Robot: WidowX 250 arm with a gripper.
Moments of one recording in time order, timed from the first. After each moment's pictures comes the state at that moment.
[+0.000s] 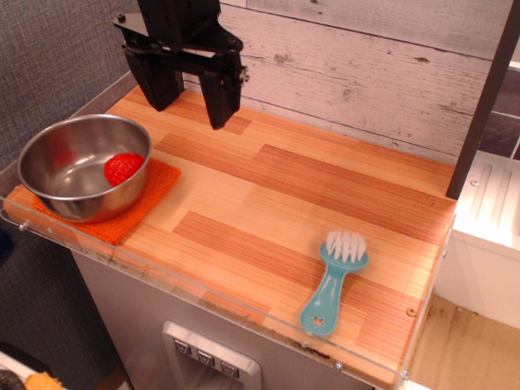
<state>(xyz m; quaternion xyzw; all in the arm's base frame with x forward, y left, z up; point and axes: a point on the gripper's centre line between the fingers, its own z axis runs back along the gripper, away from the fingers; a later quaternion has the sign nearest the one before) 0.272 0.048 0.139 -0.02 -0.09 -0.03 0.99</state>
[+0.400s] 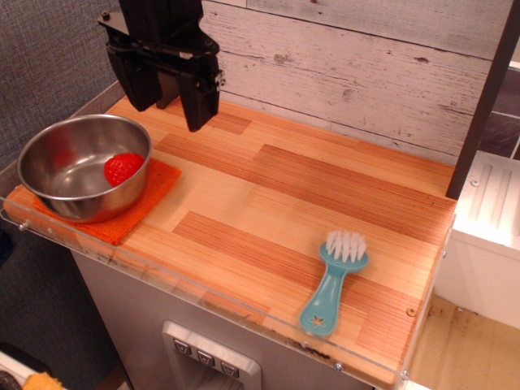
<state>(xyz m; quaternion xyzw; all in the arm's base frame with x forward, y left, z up) 0.265 0.061 0.135 -0.01 -0.07 -0.05 1.00</state>
